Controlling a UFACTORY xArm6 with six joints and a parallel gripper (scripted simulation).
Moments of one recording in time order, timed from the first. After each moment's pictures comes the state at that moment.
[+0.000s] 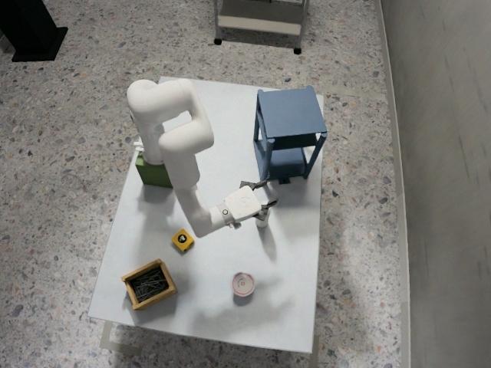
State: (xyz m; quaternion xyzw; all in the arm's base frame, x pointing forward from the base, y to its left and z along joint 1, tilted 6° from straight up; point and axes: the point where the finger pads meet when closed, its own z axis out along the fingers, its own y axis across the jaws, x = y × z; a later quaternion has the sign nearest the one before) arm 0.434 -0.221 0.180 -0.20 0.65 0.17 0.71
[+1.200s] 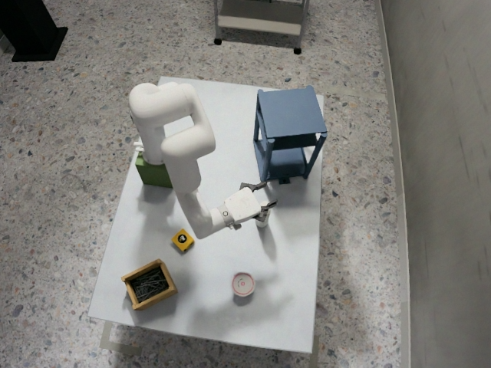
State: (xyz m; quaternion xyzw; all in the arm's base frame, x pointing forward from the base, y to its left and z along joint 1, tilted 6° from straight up) arm 0.436 -0.221 0.166 -0.20 0.65 0.17 0.71
